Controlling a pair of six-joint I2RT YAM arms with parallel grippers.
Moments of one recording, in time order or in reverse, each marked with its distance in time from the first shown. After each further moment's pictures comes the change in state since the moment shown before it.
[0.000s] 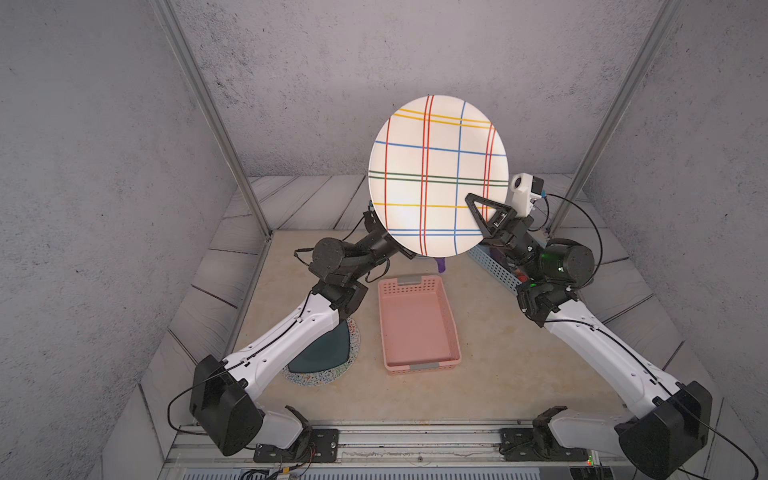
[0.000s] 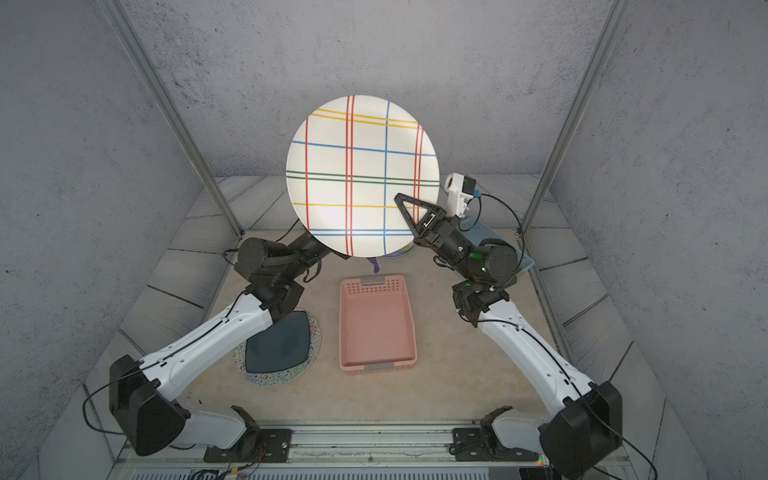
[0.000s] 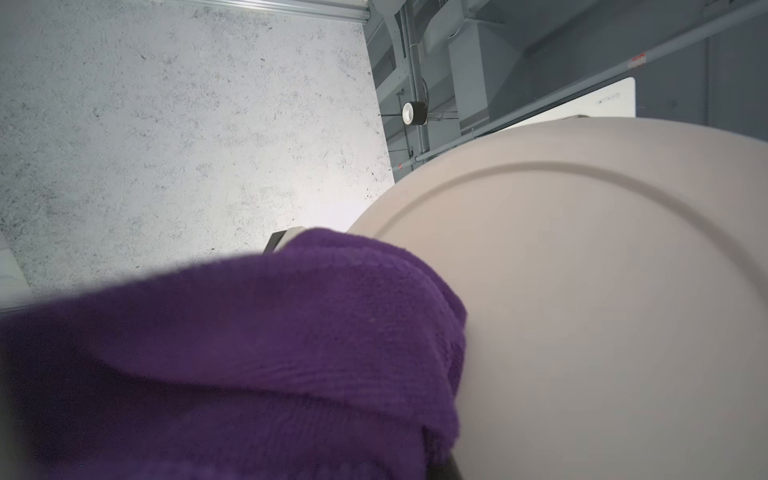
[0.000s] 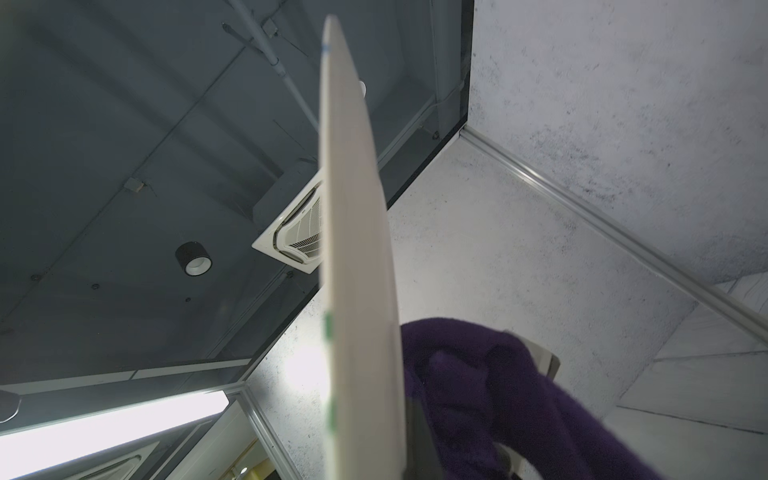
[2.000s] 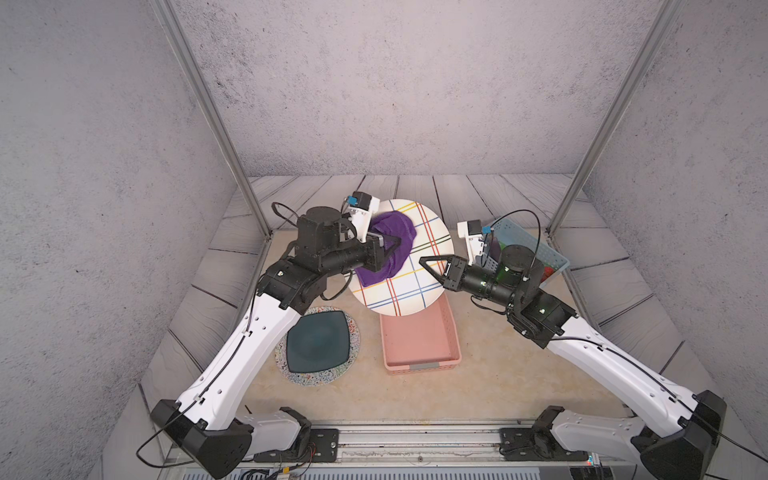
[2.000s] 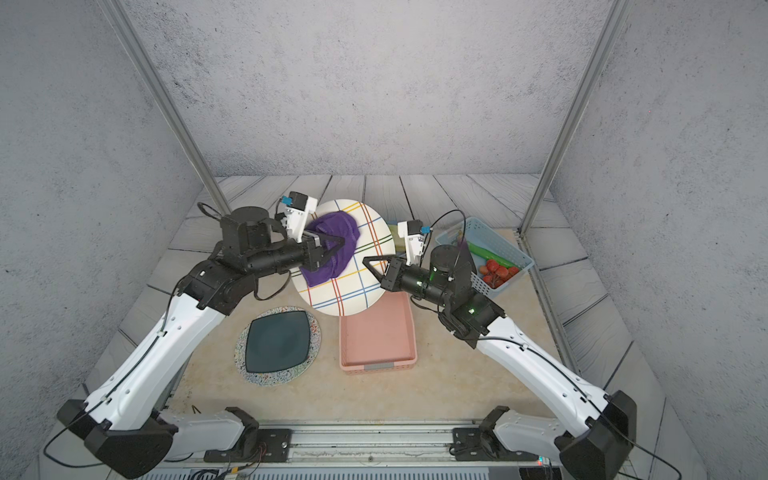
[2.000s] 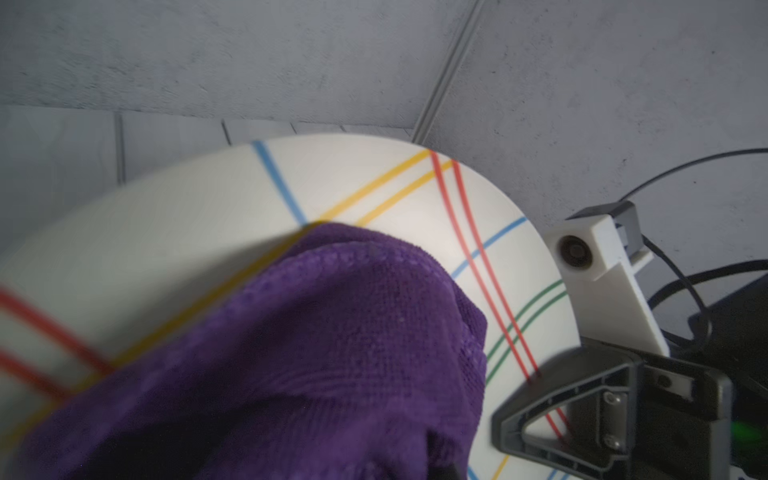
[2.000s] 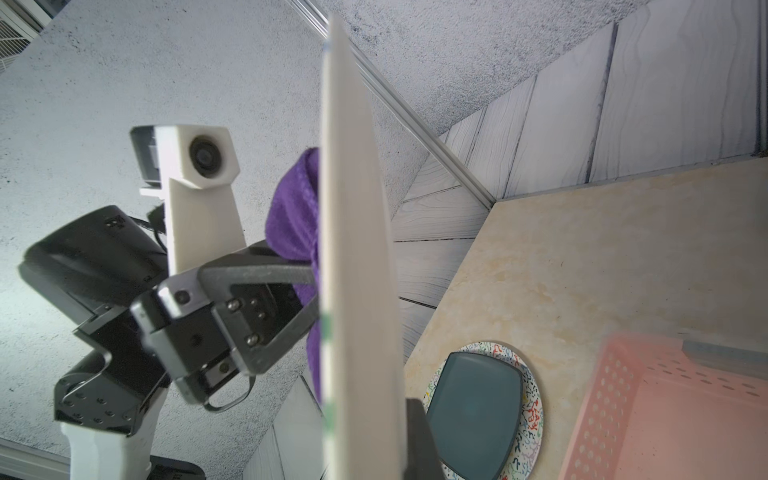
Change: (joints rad) left arm 0.098 -0.101 0.231 -1.364 -0.097 1.565; right arm 0.281 -0.085 -0.038 -0.899 0.167 -0.656
